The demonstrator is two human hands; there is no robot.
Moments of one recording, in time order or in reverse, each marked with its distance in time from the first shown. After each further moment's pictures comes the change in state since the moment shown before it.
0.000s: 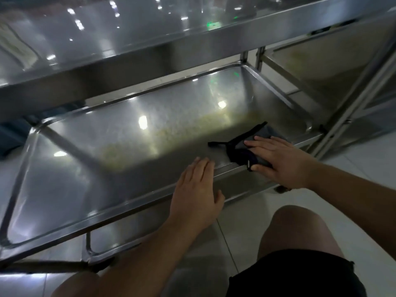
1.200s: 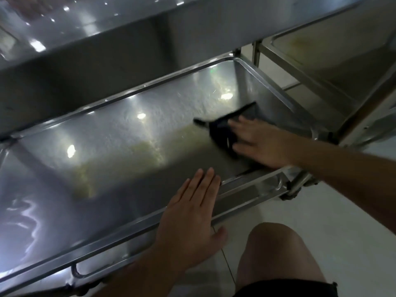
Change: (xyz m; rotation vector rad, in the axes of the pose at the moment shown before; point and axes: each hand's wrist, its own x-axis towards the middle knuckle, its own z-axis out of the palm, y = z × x) left_hand 0.033 0.009 0.018 0.141 -0.153 0.130; right_hand 0.094 0.049 -0.025 0.110 -0.097 0.001
